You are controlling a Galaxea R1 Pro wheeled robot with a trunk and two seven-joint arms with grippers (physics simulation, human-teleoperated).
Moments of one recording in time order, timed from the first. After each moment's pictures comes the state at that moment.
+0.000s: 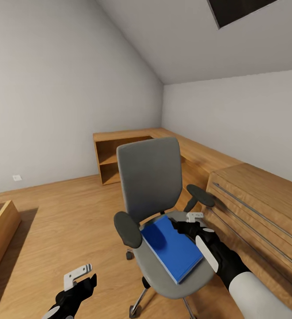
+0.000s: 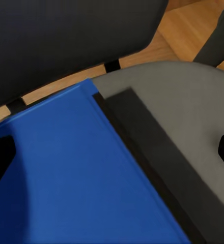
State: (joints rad) left arm 0.07 -0.08 -0.03 -1.56 0.37 0.50 0.43; right arm -0.65 -0.07 0.32 -0.81 -0.40 0.35 -0.04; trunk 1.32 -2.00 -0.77
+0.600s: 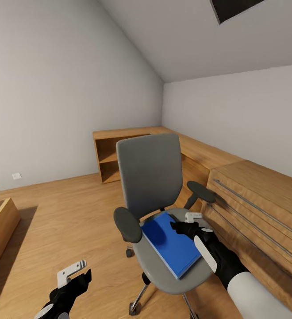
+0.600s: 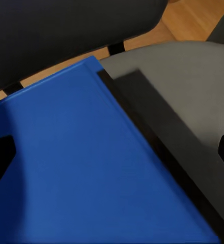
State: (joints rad) left arm 0.07 -0.08 0.01 -1.61 0.38 0.50 0.43; right arm -0.65 -0.06 0.32 -0.81 -0.41 0.36 -0.04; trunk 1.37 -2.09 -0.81
